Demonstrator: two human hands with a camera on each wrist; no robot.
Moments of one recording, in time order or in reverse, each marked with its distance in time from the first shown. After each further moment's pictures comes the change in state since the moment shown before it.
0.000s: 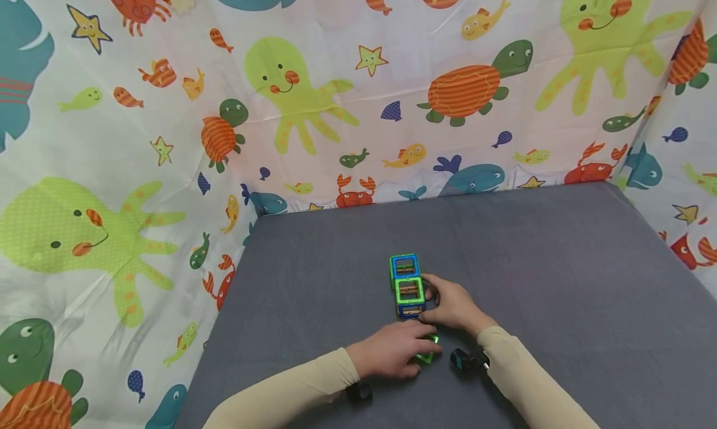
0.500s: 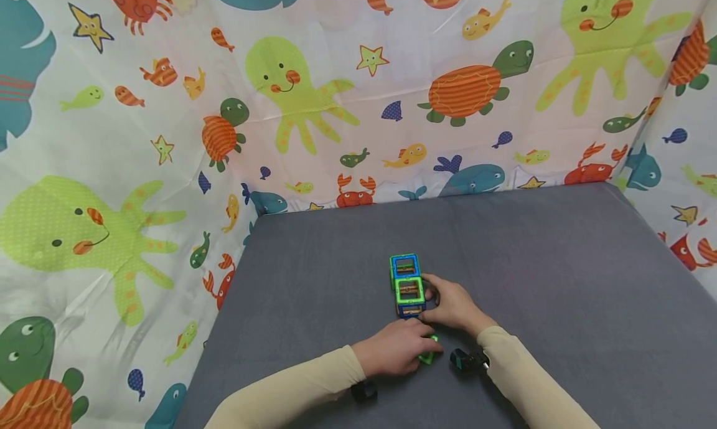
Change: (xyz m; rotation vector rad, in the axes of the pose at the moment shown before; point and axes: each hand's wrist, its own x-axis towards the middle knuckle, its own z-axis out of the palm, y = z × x) left_hand 0.008 0.009 -0.007 0.098 -0.048 -0.049; right_hand -0.001 0.000 -0.001 0.011 -0.012 0.008
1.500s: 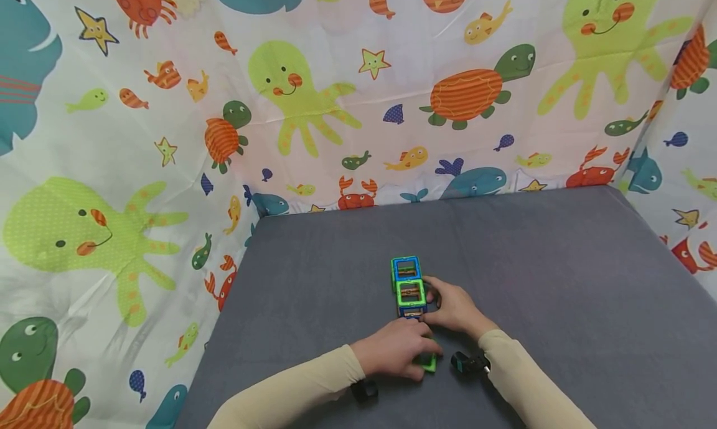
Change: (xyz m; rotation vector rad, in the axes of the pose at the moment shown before) left_hand 0.002 -0.010 -0.005 -0.062 0.038 0.052; right_hand 0.002 -0.001 0.000 -0.017 0.006 0.011
